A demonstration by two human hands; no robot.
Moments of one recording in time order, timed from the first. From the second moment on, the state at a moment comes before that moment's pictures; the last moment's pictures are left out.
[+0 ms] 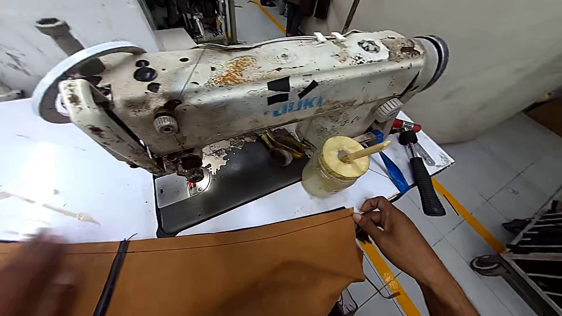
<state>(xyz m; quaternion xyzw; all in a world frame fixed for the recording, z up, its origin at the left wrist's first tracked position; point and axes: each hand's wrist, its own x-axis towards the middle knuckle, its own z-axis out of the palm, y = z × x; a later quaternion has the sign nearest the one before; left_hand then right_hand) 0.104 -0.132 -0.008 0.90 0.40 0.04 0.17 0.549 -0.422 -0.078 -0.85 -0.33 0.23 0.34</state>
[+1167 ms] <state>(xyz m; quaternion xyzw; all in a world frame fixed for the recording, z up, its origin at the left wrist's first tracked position) 0.300 -0.261 -0.109 0.97 0.10 0.16 0.14 0.573 -0.442 0.081 -0.76 -0.50 -0.02 0.42</state>
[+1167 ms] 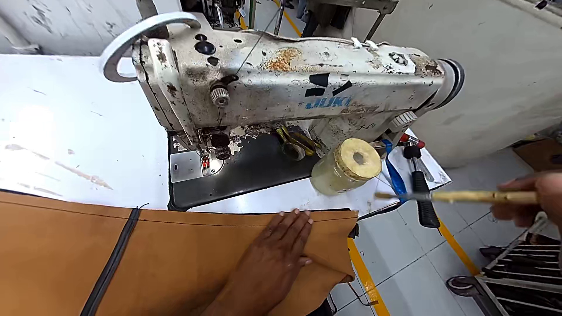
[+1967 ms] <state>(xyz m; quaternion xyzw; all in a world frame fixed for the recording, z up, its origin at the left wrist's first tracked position) 0.182 -0.223 -0.103 0.95 0.25 0.16 0.09 0.524 -0.403 0.018 -0.75 -0.59 -0.03 0.30</state>
